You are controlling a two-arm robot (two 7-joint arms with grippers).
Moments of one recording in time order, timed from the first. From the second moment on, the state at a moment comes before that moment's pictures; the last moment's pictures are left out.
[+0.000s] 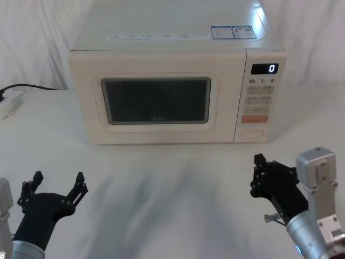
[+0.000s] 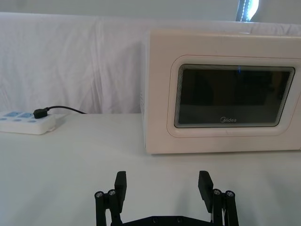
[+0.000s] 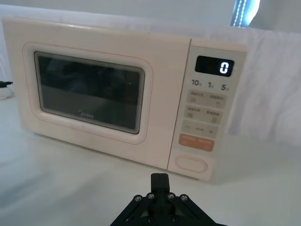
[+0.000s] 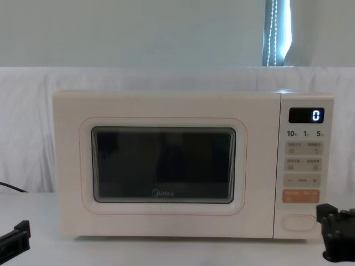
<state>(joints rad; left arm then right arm) 0.27 0.24 0.04 -1.85 -0.25 -0.02 -0.02 -0.13 0.16 -0.24 -1.79 0.01 0.01 0.02</state>
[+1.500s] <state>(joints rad) 0.27 0.24 0.04 -1.85 -0.25 -0.02 -0.02 0.18 0.01 -0.13 -1.41 -0.03 0.14 0.06</state>
